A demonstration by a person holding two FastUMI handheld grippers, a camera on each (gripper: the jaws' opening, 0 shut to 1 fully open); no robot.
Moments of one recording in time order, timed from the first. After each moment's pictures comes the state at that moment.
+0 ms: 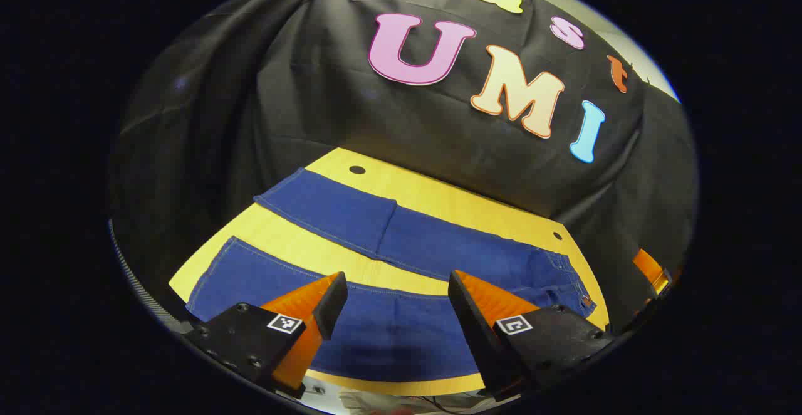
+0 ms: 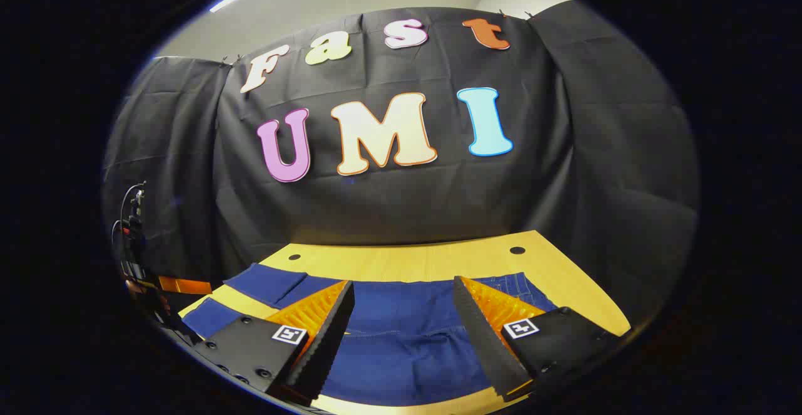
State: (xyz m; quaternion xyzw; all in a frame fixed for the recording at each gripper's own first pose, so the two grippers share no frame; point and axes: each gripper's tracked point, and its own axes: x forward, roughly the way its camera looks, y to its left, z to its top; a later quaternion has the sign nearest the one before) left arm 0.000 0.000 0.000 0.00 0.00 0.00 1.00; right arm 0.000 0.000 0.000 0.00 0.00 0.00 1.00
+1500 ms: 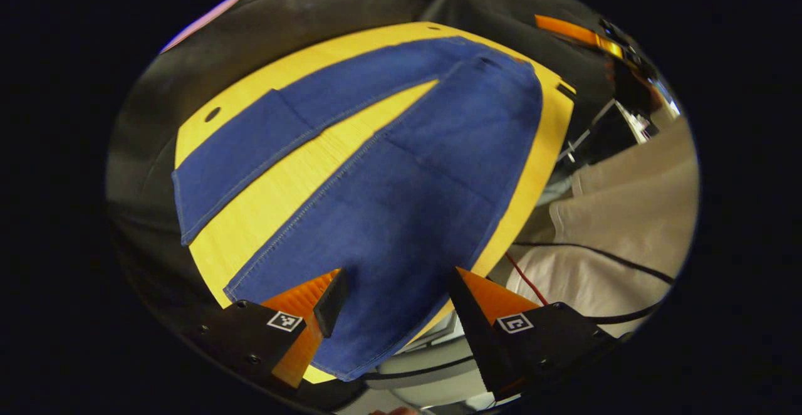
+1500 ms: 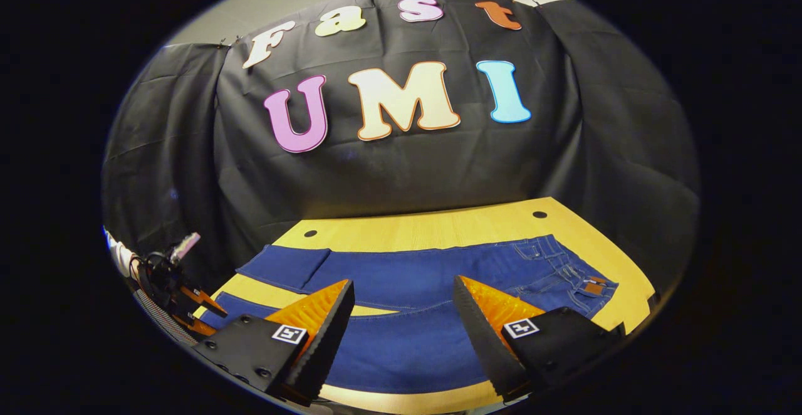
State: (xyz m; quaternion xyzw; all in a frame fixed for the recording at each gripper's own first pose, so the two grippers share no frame) left arm -0.020 0.149 -0.108 0.42 0.38 -0.23 0.79; right arm 0.008 0.112 -0.057 0.03 0.06 -0.03 1.00
